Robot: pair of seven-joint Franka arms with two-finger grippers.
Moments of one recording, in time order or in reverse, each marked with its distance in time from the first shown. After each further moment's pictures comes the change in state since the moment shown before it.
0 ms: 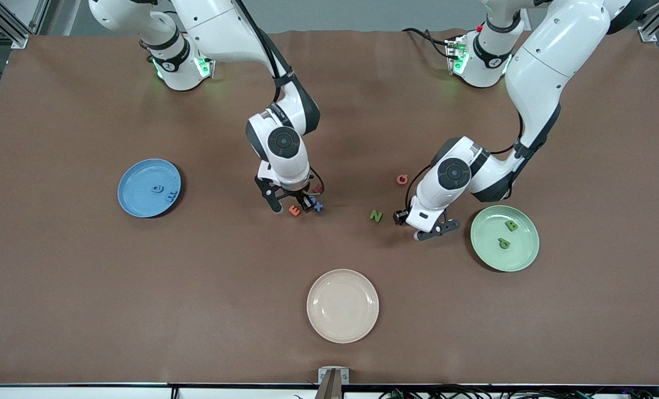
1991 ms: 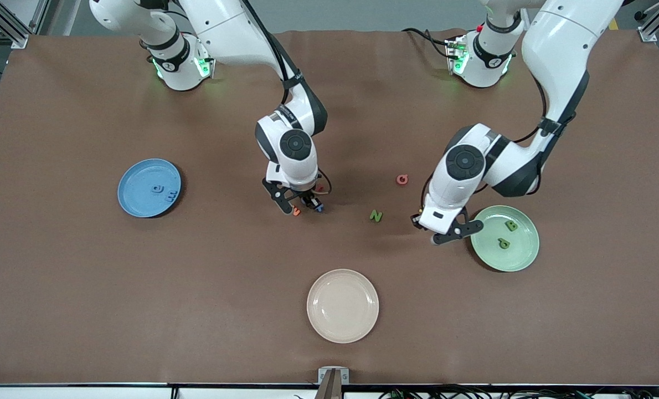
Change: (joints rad) left arm 0.050 -0.154 -0.017 0.080 0.064 -0.242 0.020; right arm 0.012 0.038 -0.026 0.068 -0.001 -0.119 -0.147
